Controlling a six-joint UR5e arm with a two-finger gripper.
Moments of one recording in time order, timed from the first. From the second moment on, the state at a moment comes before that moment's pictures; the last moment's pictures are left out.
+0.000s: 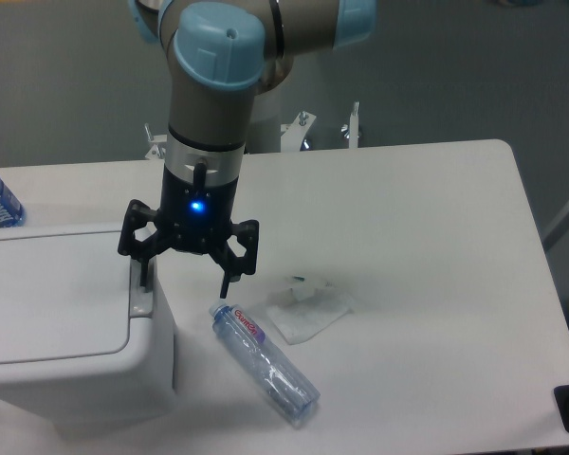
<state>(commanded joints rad) 2.25 -1.81 -1.44 -1.10 1.25 0.26</state>
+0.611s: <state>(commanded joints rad) 2.25 -1.81 -1.43 -1.10 1.25 0.27</state>
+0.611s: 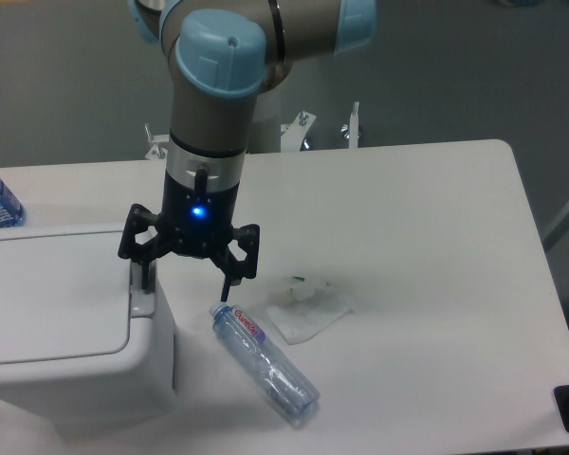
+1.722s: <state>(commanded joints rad) 2.47 -1.77 -1.38 -1.28 1.45 0.61</state>
